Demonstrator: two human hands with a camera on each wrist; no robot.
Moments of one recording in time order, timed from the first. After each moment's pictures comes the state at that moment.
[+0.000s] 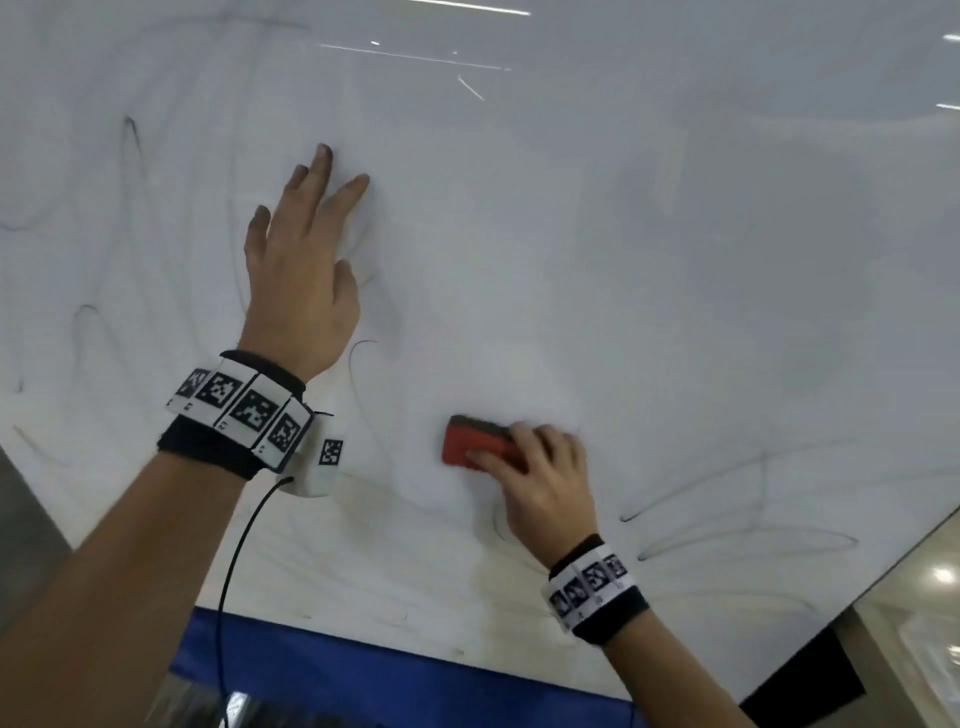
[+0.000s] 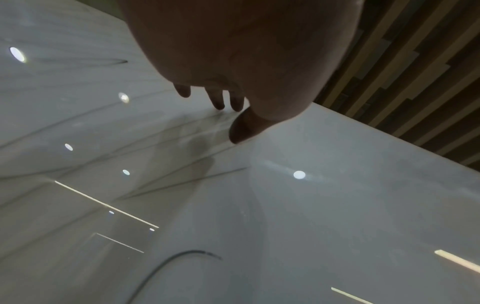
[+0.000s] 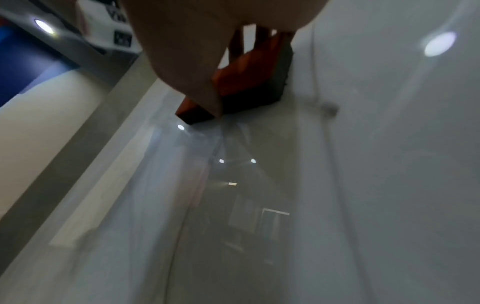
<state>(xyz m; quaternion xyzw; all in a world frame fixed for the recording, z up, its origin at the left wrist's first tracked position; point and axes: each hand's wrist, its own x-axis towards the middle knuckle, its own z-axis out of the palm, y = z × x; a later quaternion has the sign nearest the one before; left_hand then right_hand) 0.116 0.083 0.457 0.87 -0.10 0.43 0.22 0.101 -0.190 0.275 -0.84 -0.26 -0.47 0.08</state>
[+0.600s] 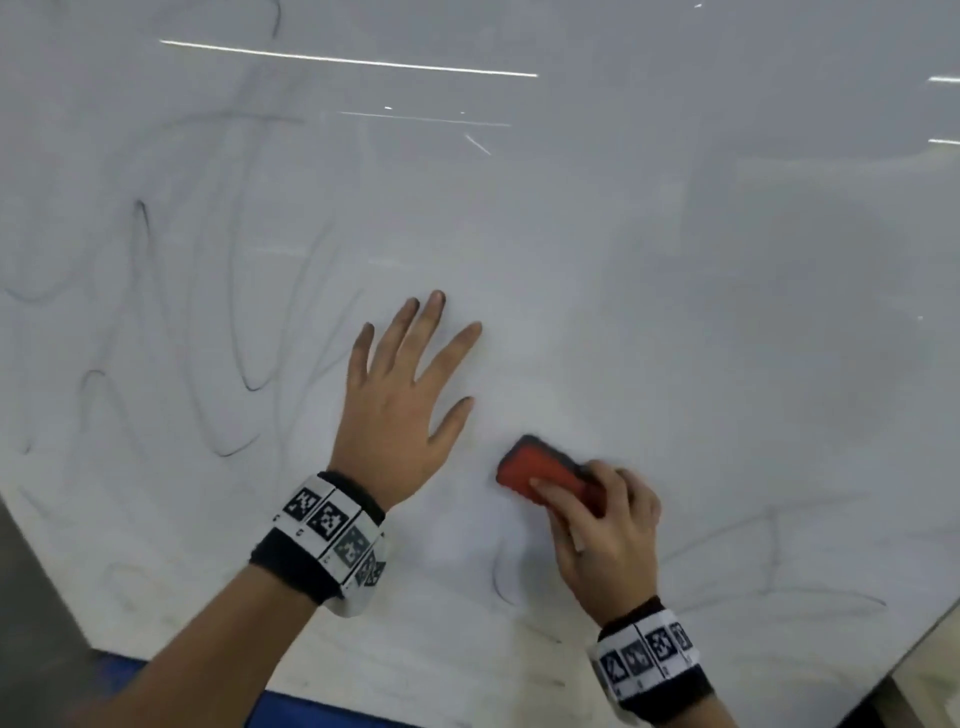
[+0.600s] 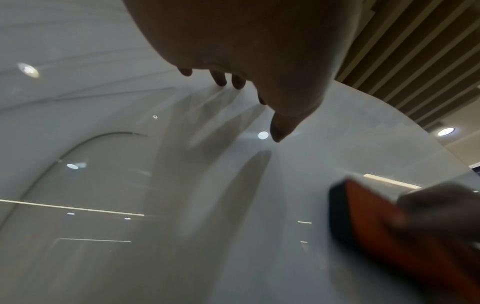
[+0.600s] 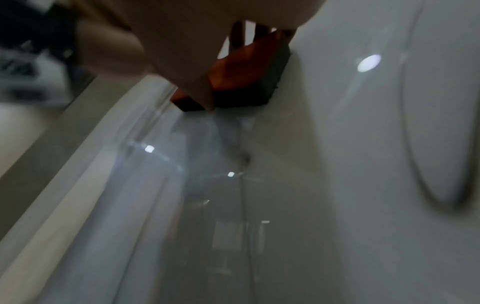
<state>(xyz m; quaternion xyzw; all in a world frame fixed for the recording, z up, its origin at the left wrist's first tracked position) 0.116 0.011 0.409 0.87 -0.17 0.45 0.08 0.107 -0.235 0.290 -0.82 -0.20 -0.52 0.14</state>
